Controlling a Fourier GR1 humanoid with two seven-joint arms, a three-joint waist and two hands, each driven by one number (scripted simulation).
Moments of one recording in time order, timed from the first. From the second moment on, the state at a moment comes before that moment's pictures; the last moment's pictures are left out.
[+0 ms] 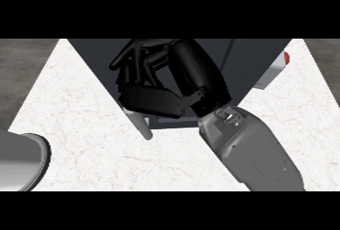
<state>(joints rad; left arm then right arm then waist) 0.89 0.54 -0.08 -2.13 0.74 -0.20 -0.69 -0.86 0.00 0.33 -1.60 -0.14 -0.23 0.46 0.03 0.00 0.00</state>
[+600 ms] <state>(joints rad) 0.86 0.52 -0.04 -2.11 0.76 -0.24 -0.65 -0.95 0.00 0.29 -1.29 -0.20 -0.12 0.24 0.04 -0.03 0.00</state>
